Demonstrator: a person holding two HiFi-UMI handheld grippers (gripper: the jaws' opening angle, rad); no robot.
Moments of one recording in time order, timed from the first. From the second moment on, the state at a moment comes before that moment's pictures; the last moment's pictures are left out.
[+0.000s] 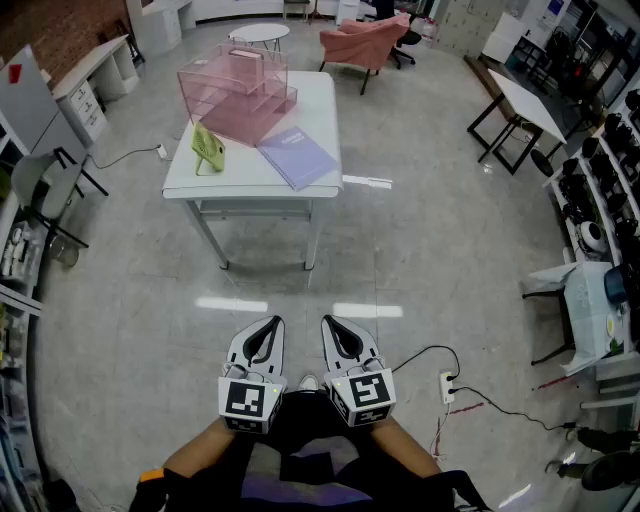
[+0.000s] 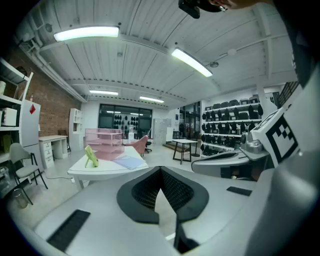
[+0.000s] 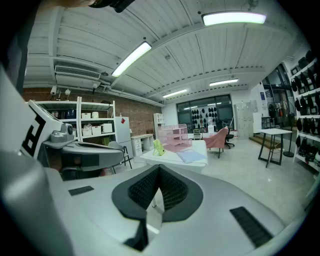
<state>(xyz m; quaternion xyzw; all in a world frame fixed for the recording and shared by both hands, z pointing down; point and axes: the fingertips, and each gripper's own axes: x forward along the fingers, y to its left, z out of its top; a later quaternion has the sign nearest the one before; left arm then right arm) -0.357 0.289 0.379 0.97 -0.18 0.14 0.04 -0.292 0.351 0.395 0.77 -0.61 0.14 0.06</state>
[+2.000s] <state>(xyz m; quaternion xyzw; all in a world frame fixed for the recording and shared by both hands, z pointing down) -0.224 0.209 0.399 0.97 -0.16 0.15 0.06 -0.145 0.285 0.407 0.79 -0.58 0.18 0.05</state>
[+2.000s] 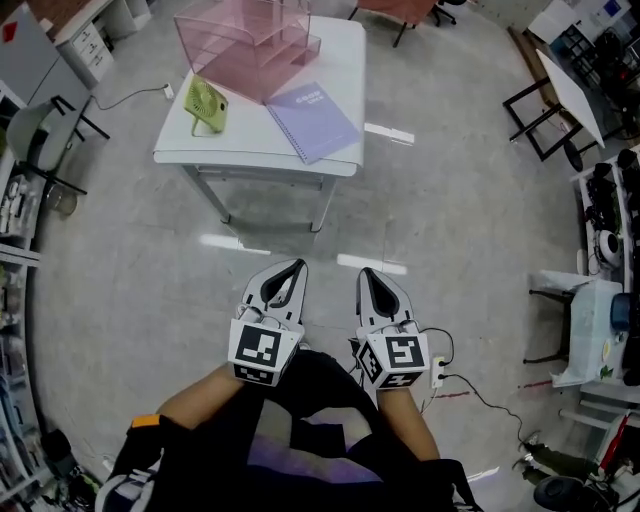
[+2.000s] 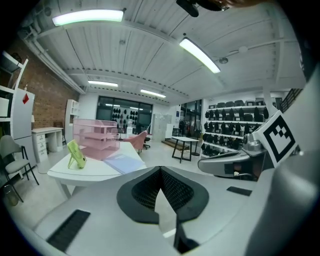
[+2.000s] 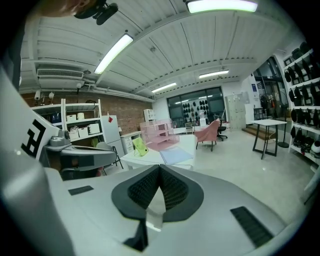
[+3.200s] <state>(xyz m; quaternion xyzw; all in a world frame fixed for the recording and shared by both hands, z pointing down) -0.129 0.009 0.415 0.97 -0.18 0.16 0.09 -0.009 0.086 0.405 0.77 -0.60 0.22 0.06</state>
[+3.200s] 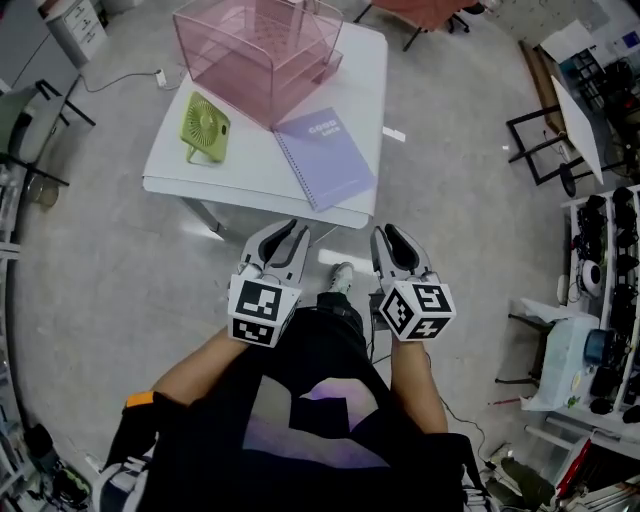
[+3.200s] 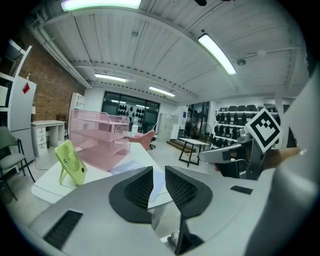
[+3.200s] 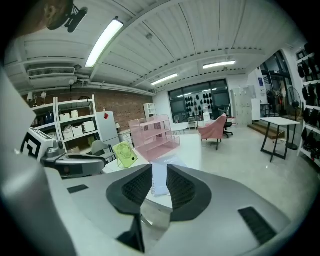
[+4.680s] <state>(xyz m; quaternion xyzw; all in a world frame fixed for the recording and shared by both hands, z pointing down) -0.037 -0.093 0.586 0.78 -0.41 0.27 0.39 0.154 -0.073 0.571 0.51 -0.73 0.41 0.19</state>
